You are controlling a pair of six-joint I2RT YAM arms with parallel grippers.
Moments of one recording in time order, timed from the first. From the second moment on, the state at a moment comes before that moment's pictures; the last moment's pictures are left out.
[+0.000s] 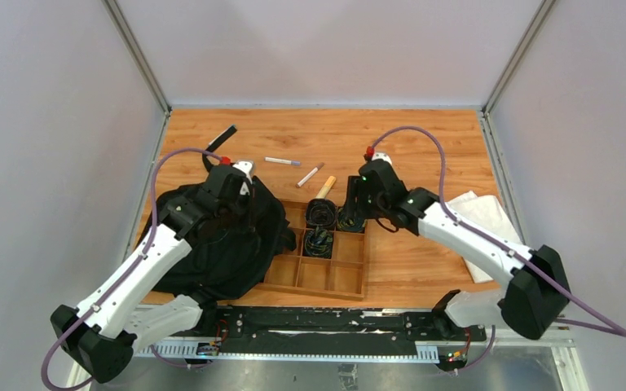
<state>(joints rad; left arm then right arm) -0.55 0.98 1.02 -0.91 -0.10 -0.39 0.72 1.24 0.93 -0.46 0.15 0.58</state>
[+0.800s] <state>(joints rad) -0.57 0.88 1.07 -0.94 -0.18 -0.46 0.69 2.14 1.77 -0.74 0.29 0.66</state>
